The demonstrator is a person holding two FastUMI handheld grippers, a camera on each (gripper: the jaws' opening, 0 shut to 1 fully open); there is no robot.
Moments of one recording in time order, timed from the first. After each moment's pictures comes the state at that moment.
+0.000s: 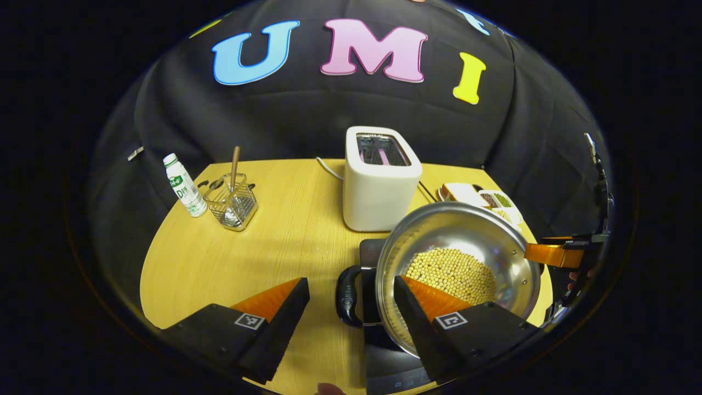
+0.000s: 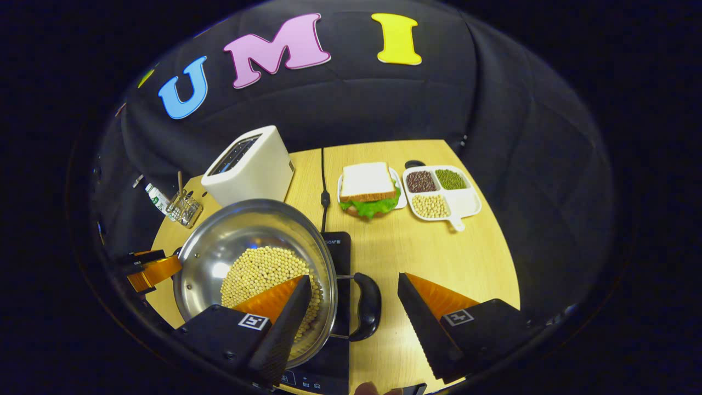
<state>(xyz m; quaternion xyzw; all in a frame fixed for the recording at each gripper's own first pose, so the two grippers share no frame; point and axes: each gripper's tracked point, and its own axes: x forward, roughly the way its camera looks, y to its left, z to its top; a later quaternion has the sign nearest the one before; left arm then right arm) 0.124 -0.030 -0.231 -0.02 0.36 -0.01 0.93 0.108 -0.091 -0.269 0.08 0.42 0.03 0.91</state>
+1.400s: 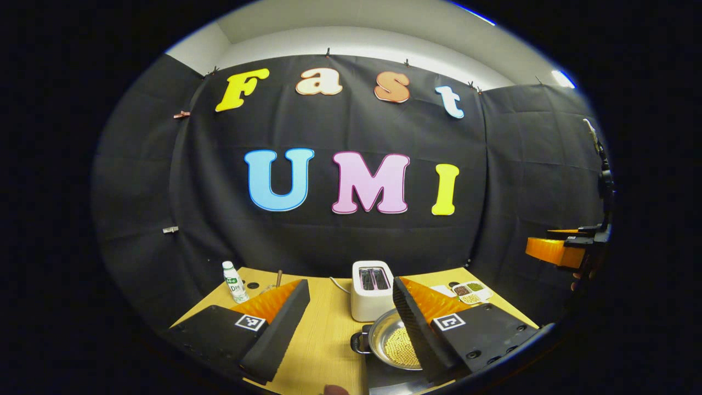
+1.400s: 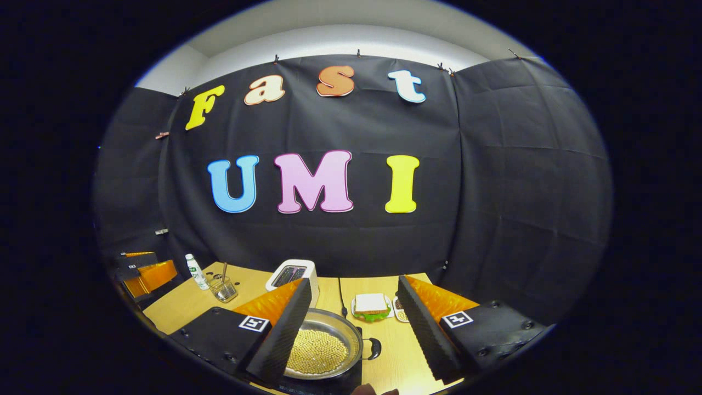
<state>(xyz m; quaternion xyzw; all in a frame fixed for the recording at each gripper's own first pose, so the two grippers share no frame) 0.044 -0.015 0.006 0.01 0.06 0.00 1.00 0.051 -0.071 0.000 0.05 0.08 0.01 0.99</state>
